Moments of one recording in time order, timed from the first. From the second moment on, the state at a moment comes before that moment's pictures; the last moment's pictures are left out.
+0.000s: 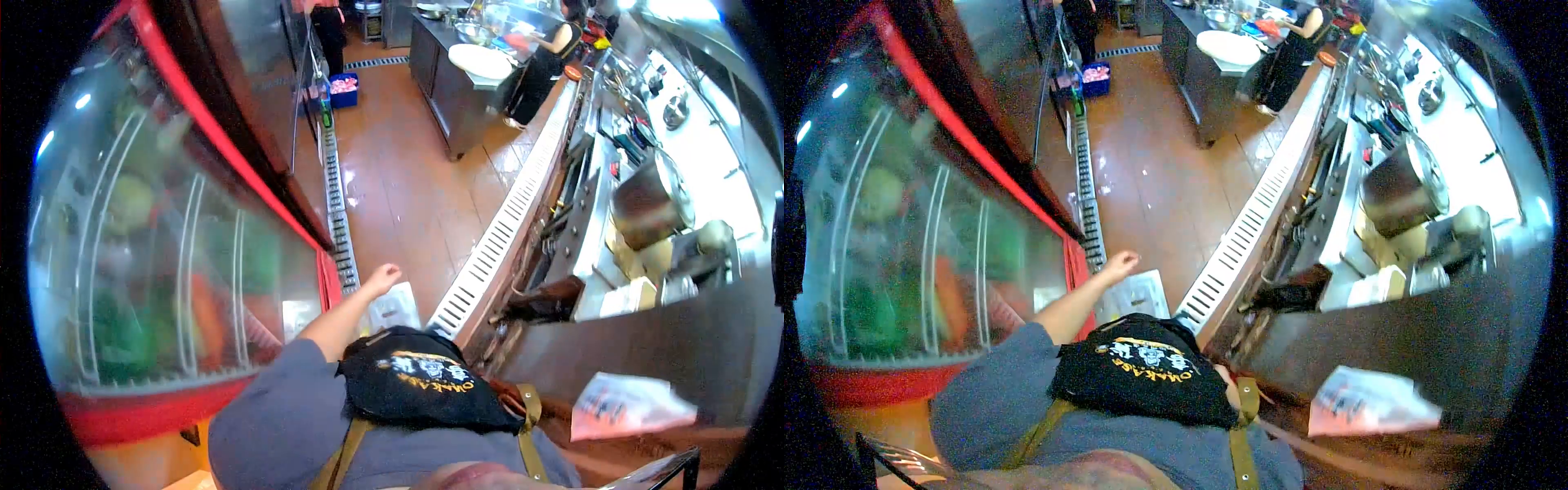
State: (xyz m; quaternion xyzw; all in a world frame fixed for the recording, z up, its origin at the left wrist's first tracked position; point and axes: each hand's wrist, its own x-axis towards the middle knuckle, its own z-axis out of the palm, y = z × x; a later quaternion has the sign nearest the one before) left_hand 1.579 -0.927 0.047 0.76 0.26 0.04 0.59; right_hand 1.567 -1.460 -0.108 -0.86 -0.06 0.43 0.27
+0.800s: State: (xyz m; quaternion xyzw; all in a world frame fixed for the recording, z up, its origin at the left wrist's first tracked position) left_hand 1.949 -0.473 0.106 0.55 0.51 0.12 0.65; right_hand 2.386 -0.660 0.042 -0.79 -0.12 0.29 0.53
